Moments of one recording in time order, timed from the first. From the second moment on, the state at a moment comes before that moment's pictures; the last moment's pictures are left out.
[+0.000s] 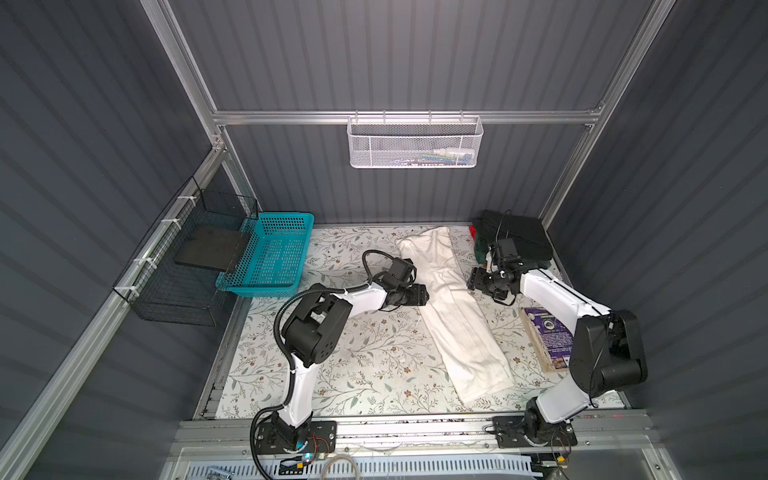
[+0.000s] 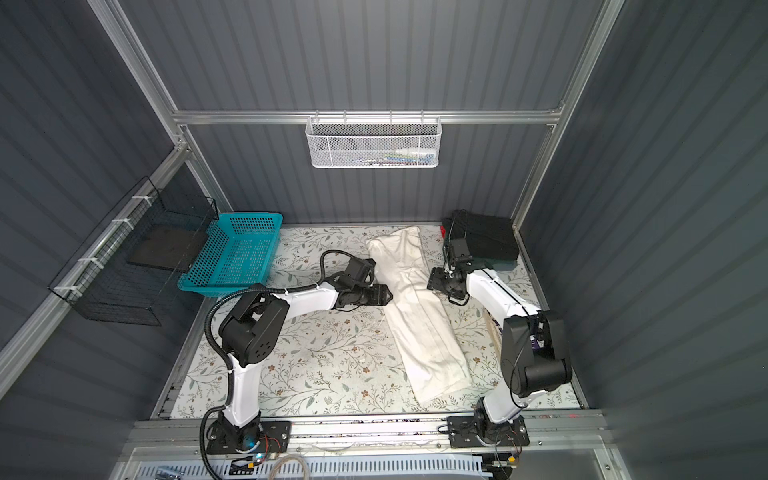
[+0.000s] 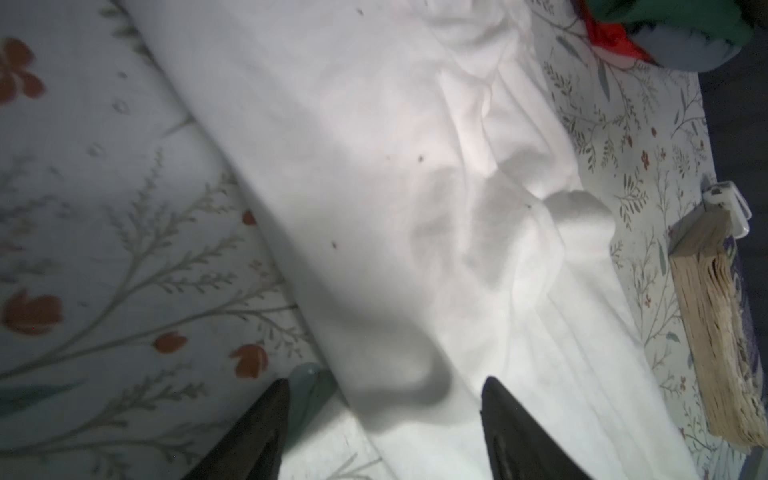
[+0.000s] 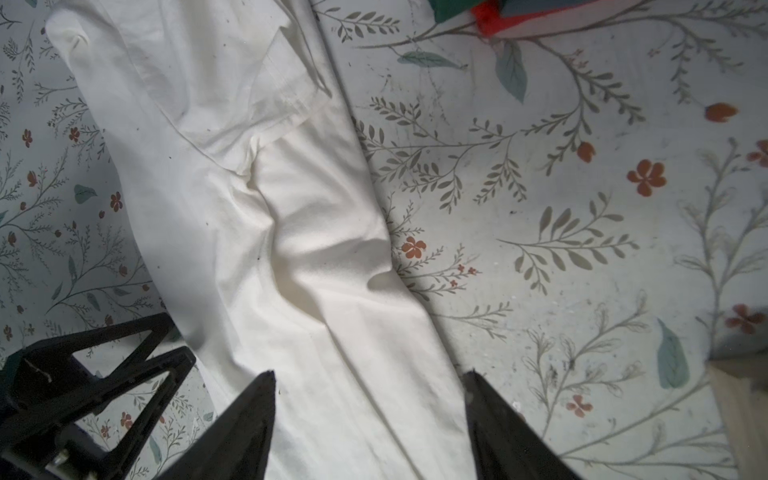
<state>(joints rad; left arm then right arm) -0.70 2.06 1.33 -0.14 0.23 -0.54 0.20 1.61 1.15 -0.59 -0.07 0.47</state>
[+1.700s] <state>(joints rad) -0.59 1.95 1.29 -0.37 0.04 -0.48 0.34 1.39 0.89 -0.50 -0.13 0.57</state>
